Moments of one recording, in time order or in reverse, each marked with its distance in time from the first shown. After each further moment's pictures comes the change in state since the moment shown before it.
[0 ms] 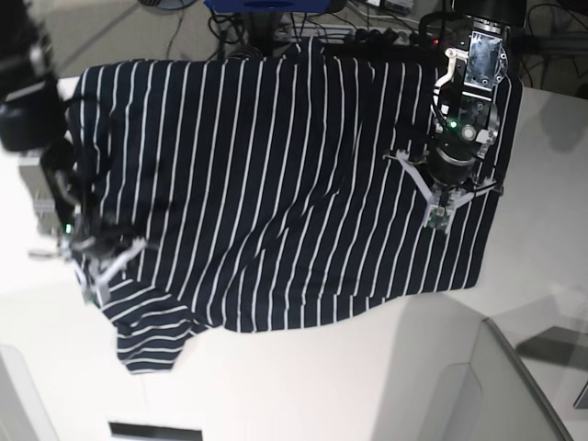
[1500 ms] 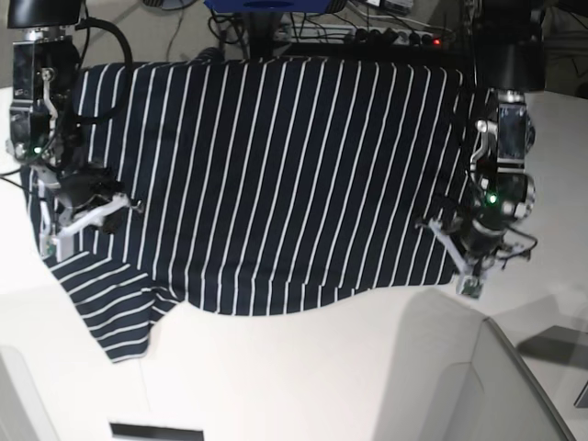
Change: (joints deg) left arm -16.0 -1.8 -7.5 -10.3 0.0 -11.8 -0.3; right arm -25.2 -6.7 20.0 43.3 -0.9 -7.5 -18.8
